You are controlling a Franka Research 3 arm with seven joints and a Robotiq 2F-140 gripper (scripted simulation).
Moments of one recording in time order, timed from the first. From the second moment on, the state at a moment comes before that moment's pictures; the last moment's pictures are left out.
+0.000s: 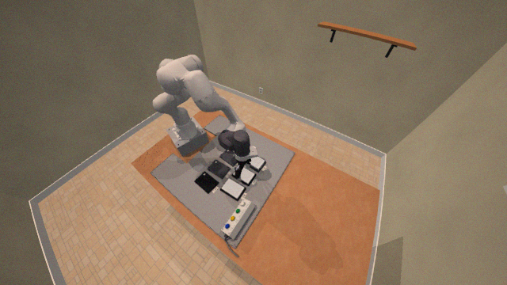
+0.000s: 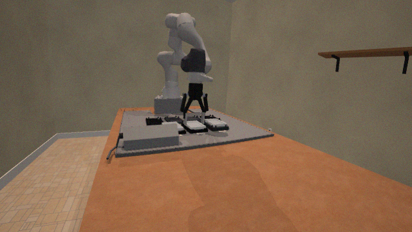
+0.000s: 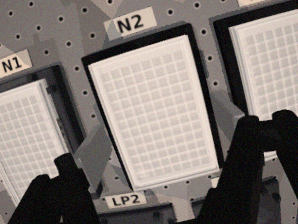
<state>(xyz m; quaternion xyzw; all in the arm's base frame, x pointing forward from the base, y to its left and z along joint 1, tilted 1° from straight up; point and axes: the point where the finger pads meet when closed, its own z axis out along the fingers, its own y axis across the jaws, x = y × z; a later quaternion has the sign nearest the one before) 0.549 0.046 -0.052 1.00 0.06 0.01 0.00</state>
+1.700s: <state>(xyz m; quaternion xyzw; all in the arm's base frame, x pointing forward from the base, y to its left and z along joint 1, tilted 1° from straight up) 0.550 0.046 -0.052 1.00 0.06 0.01 0.00</state>
